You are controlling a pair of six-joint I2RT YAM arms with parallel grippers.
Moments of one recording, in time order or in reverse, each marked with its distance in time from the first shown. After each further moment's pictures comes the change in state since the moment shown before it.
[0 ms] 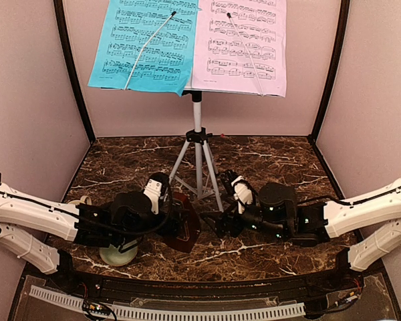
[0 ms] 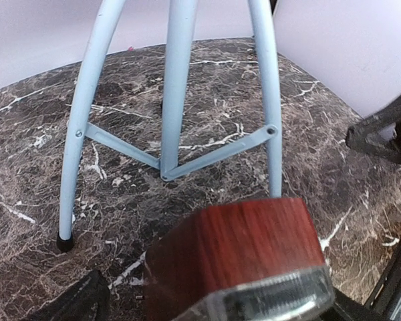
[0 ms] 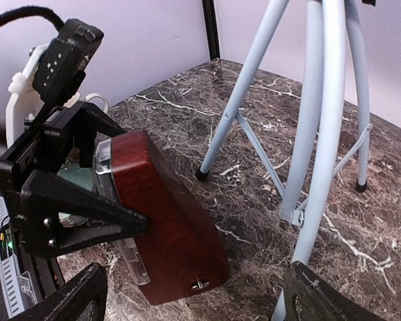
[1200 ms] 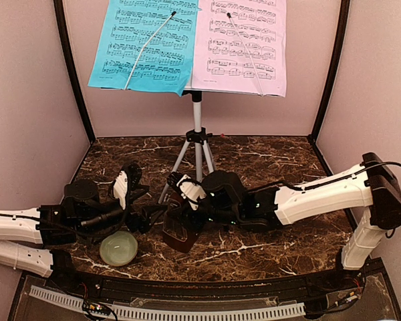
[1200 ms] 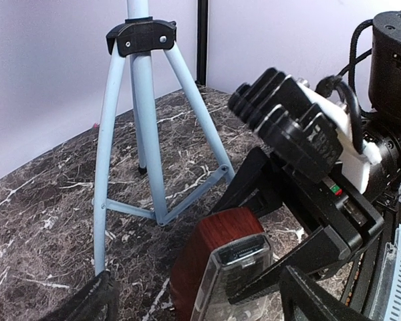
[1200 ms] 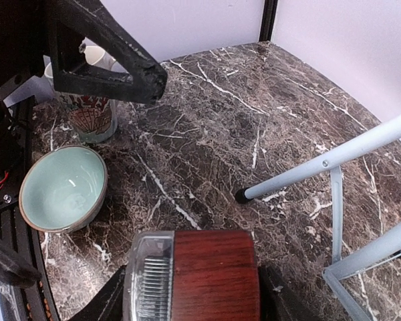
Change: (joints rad) left arm 0.113 -0.402 -0.141 0.020 0.276 0.373; right arm -0.003 0.382 0.420 -0.184 -0.128 -0.176
